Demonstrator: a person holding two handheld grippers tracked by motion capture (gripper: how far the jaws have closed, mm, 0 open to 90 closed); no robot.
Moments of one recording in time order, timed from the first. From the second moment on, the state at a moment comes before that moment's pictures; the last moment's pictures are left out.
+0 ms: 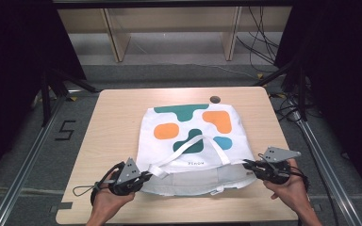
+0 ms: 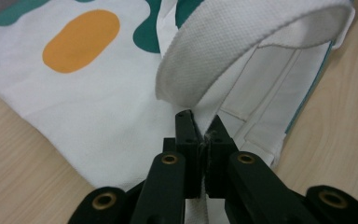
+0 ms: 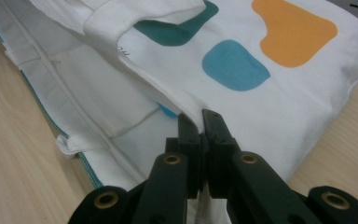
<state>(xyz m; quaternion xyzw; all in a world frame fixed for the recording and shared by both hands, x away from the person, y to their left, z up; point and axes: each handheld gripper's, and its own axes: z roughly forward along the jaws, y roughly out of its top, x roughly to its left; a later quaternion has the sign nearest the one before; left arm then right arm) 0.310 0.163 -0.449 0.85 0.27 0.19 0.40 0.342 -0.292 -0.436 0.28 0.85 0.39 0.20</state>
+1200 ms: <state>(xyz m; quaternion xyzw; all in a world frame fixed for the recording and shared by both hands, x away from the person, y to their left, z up) 0.327 0.175 -0.324 0.85 0.26 0.13 0.44 0.366 -0.293 -0.298 0.25 0.86 0.42 0.13</state>
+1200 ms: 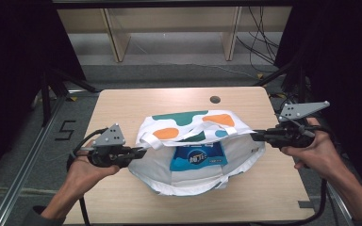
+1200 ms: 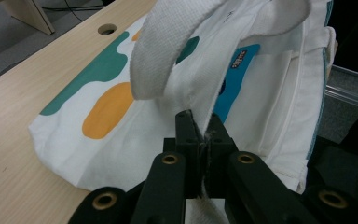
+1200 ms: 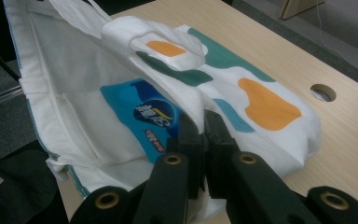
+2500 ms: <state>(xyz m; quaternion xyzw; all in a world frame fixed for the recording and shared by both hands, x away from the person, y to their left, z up) 0.380 0.159 -0.178 0.89 0.26 0.13 0.35 0.394 -0.286 -0.171 0.25 0.88 0.35 0.18</state>
